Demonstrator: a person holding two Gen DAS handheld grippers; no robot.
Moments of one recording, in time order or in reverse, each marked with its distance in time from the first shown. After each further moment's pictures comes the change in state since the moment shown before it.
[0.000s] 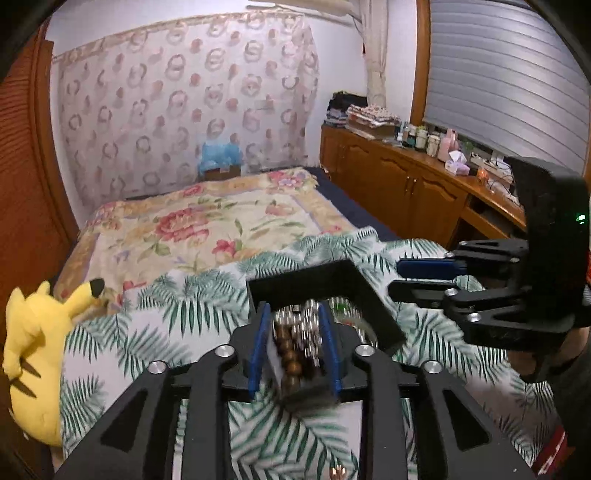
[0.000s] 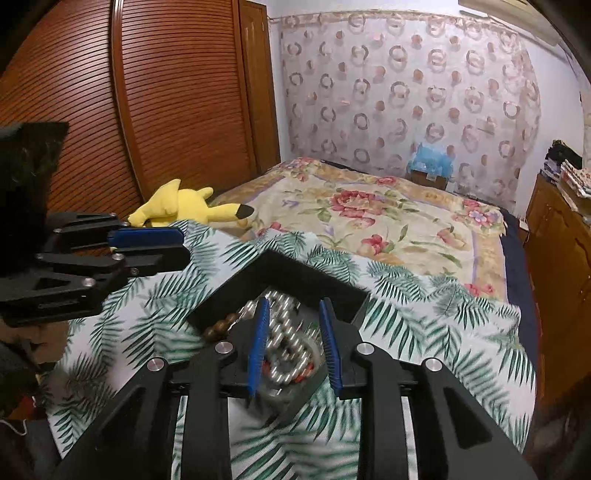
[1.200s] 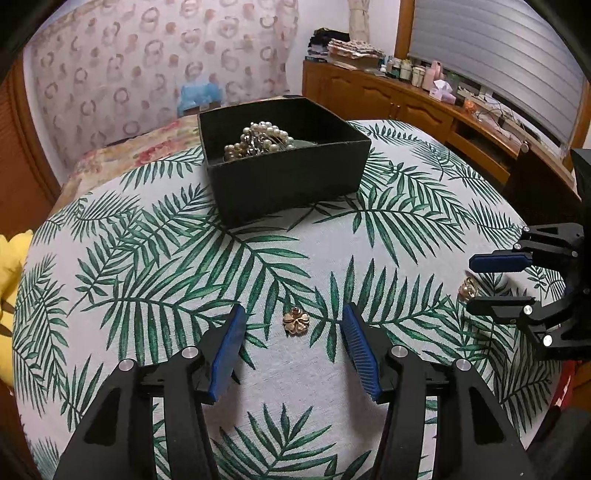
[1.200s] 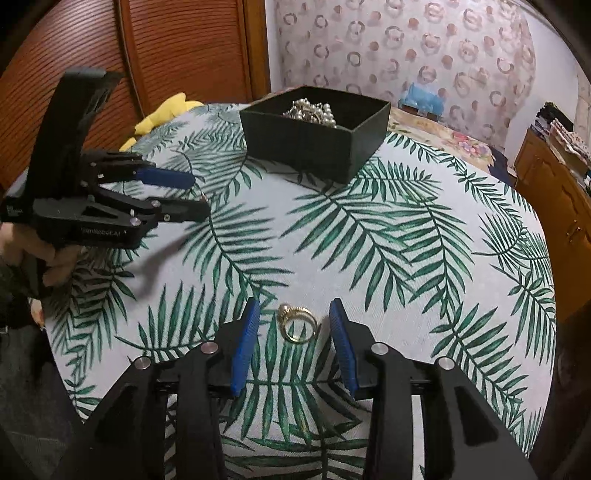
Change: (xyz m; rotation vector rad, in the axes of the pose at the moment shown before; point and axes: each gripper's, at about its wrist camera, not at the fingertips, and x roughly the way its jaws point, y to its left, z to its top) left arm 0.014 -0.037 -0.117 0.052 0.236 -0.036; right arm -0.032 0.061 -0.154 0.000 0.247 -0.083
